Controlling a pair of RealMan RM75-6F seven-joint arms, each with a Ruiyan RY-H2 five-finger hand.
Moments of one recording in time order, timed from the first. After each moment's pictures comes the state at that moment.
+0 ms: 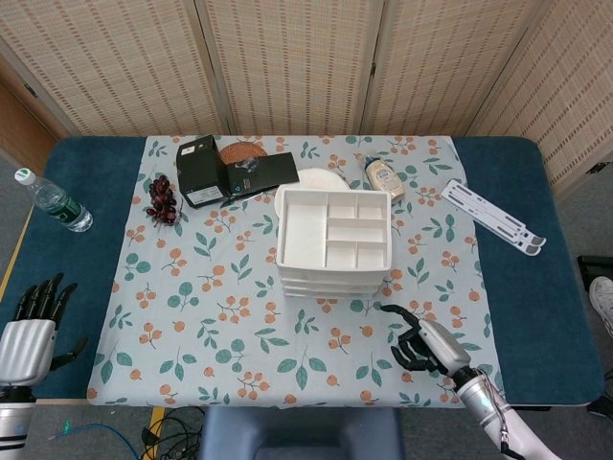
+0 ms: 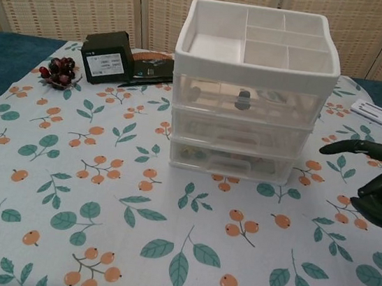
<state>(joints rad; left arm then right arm) -0.12 -1.21 -0.06 -1.53 1.48 1.48 0.15 0.34 -1.26 0.02 -1.82 -1.47 0.99 0.49</state>
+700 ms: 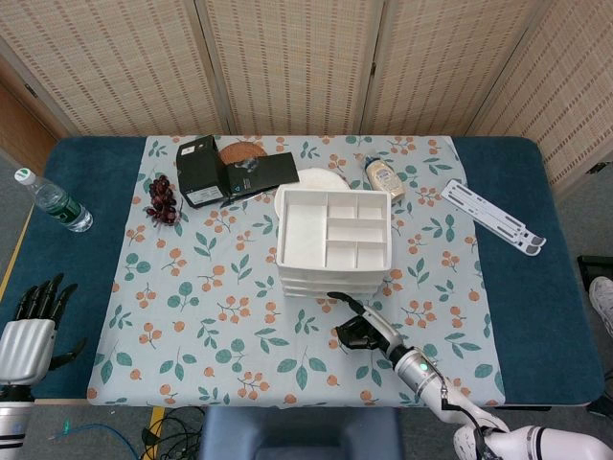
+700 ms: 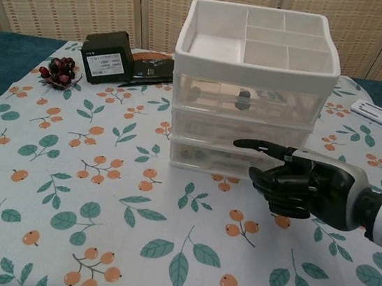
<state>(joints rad) -0.13 -1.20 -0.05 -1.53 1.47 1.46 0.12 0.52 -1.52 0.16 -1.68 -1.25 0.73 0.85</state>
